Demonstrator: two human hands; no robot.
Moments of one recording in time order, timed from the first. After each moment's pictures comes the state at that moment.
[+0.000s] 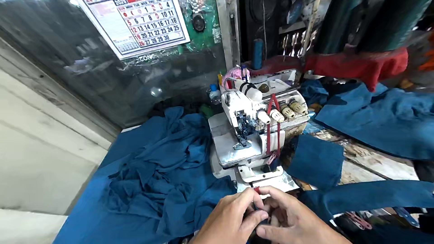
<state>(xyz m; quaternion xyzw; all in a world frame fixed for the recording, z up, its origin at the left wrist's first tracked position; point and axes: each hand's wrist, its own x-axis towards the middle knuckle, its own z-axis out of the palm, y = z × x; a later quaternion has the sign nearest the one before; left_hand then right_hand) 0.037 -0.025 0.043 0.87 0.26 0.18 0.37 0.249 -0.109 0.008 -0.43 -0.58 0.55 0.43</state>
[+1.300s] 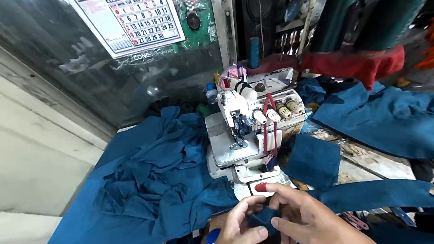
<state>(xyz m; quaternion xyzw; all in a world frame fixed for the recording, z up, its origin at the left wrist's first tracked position) 0.050 -0.055 -0.023 0.59 0.18 0.31 0.73 0.276 -0.114 0.033 -0.45 -0.59 0.55 0.39</state>
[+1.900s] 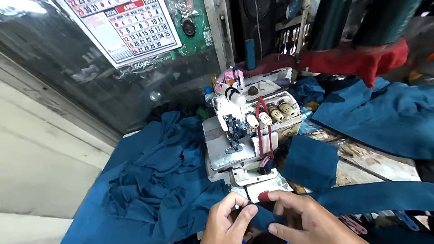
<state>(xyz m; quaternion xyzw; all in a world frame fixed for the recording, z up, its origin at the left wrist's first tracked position) 0.054 -0.050 0.031 0.74 0.32 0.36 0.47 0.290 -0.120 0.016 -0.48 -0.64 0.44 0.40</state>
